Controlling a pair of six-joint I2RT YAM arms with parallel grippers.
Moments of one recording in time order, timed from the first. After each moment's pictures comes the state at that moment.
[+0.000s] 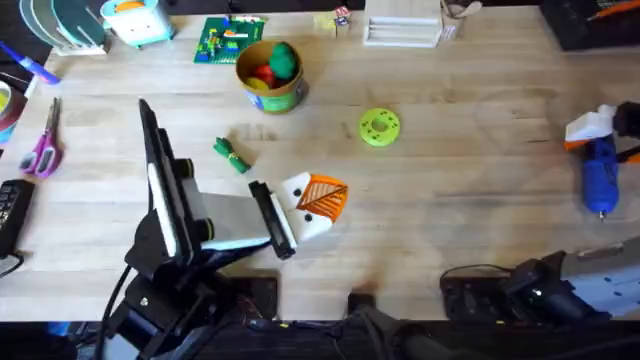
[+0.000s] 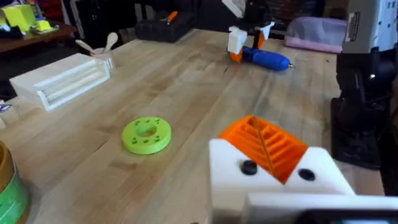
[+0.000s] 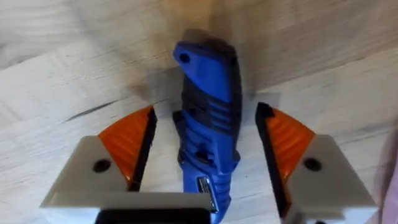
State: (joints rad) left arm -0.51 0.01 0.01 -0.05 0.62 0.04; right arm -0.77 1.91 1.37 -0.93 -0.02 -0.41
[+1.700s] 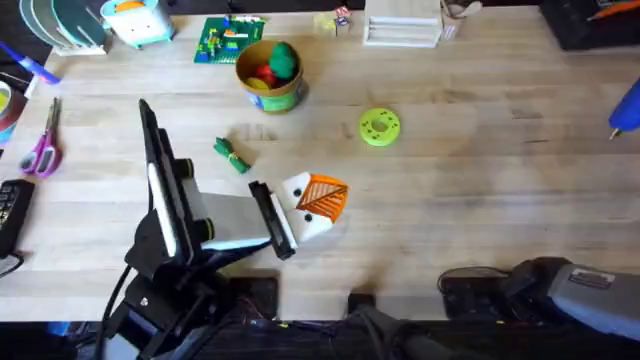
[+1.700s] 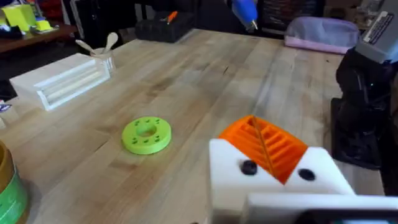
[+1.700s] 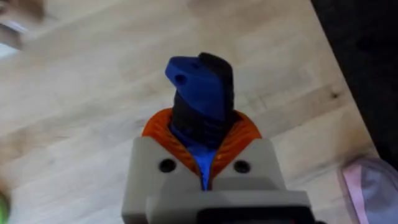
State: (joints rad) left arm -0.51 0.01 0.01 -0.05 0.62 0.04; right arm -0.67 1.43 1.37 -0.76 -0.17 -0.22
